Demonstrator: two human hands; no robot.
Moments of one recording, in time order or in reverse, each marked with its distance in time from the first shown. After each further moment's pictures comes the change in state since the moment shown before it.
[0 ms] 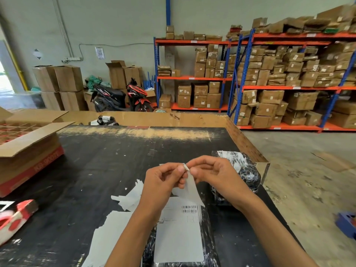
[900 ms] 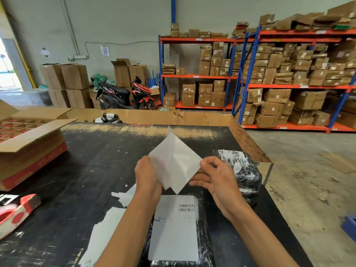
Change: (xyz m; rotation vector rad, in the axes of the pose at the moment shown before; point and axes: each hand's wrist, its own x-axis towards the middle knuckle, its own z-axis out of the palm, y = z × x) left_hand 0.047 -0.020 -0.004 -0.285 0.577 -0.396; right_hand -0.003 0.026 0.007 0.403 0.280 0.106
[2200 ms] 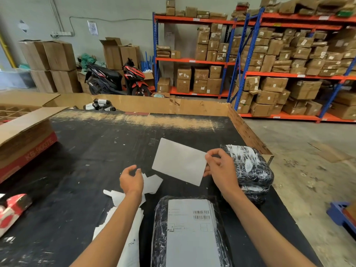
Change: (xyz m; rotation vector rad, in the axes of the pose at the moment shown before) left_hand 0.137 -0.059 -0.078 0.504 0.290 0.085; right_hand 0.081 0.056 -0.011 -0.560 0.293 -0.082
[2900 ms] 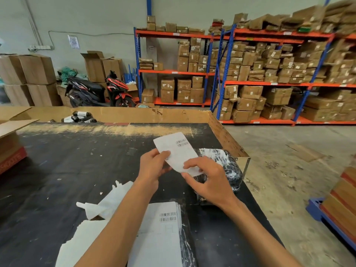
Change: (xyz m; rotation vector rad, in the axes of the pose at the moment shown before) left_hand -0.127 0.103 0.068 -0.242 -0.591 -0.005; right_hand -0.025 -0.008 -0.068 -0.429 -0.071 -0.771
